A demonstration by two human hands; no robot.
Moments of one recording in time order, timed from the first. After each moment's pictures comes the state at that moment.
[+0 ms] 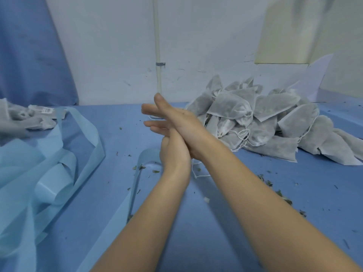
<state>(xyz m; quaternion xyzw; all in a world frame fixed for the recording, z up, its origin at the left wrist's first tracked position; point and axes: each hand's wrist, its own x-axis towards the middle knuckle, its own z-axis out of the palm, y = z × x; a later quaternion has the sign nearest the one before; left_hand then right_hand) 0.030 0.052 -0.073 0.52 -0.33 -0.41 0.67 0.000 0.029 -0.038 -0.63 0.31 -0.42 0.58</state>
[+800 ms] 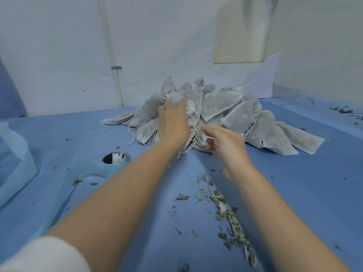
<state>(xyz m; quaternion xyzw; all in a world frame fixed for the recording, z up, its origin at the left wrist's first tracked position) -0.074 -0.045 -0.061 0.61 -0.71 0.05 0.34 -0.181 0.035 -0.075 -0.41 0.48 -0.64 0.45</state>
